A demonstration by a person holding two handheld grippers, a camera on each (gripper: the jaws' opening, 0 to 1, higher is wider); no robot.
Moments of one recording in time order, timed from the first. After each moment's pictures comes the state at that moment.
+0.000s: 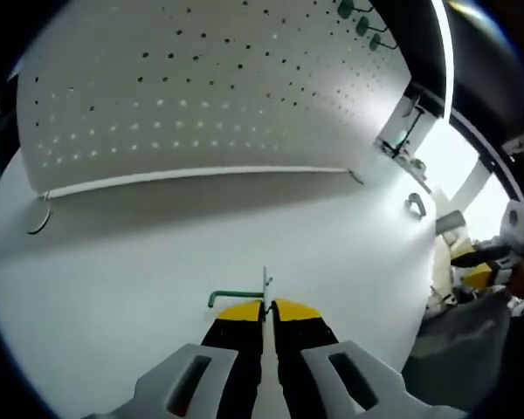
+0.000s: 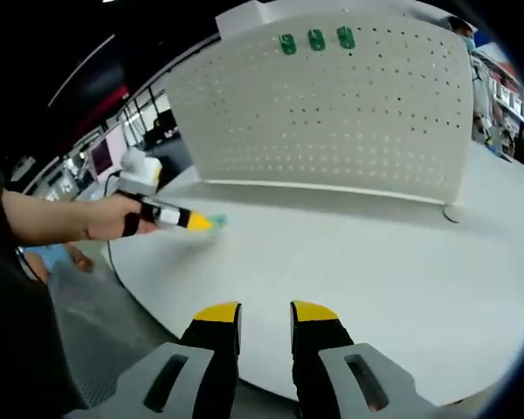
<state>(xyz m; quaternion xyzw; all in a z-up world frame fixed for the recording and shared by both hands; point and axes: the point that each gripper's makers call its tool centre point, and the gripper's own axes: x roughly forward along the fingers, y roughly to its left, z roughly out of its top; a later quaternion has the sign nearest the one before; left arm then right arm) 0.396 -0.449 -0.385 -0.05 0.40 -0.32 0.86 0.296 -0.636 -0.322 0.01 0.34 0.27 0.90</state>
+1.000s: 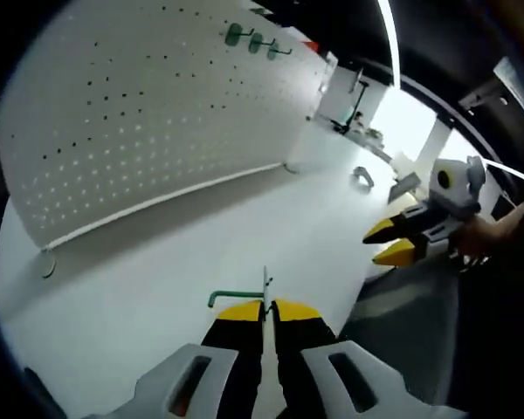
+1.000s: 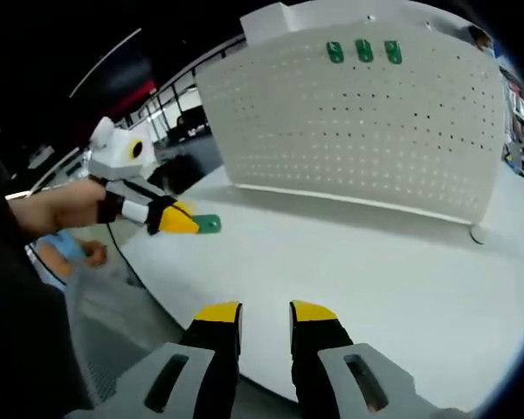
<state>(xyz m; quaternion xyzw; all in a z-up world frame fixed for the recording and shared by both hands) 0.322 -0.462 -0.305 0.01 0.38 -0.42 0.83 0.289 -0.584 -0.304 0.01 0.32 0.33 0.89</state>
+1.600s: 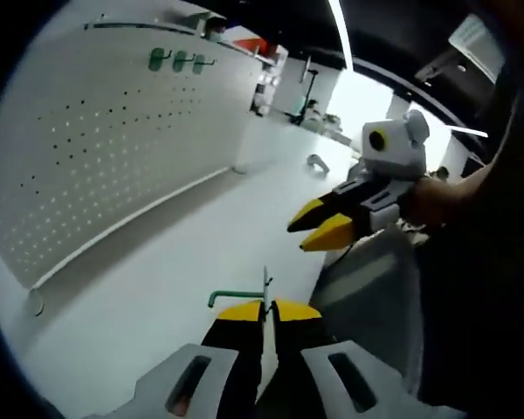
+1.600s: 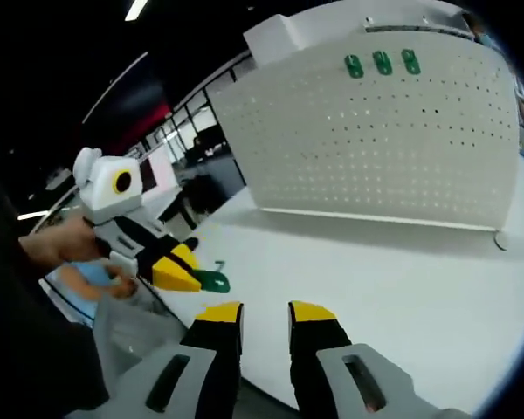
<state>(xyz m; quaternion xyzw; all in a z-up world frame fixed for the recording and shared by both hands) 0.273 -0.484 -0.273 0.07 0.34 -0.53 0.78 0.301 -0.544 -0.264 0.03 0.28 0.38 0.88</state>
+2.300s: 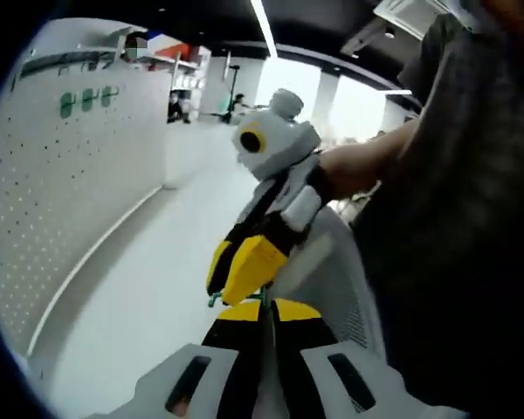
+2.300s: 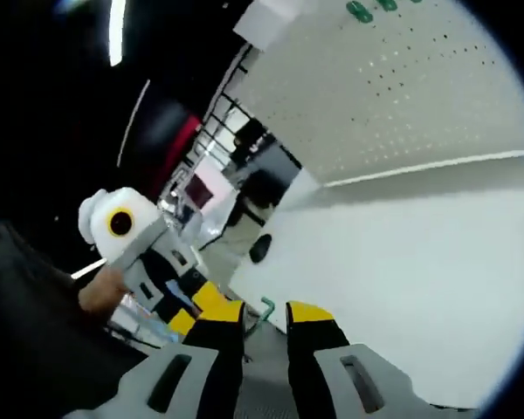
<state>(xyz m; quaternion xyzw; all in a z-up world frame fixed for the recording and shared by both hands) 0.224 -0.504 -0.242 0.11 0.28 -0.64 0.71 0.266 -0.490 -0.256 0.27 0.38 0.47 0.75</state>
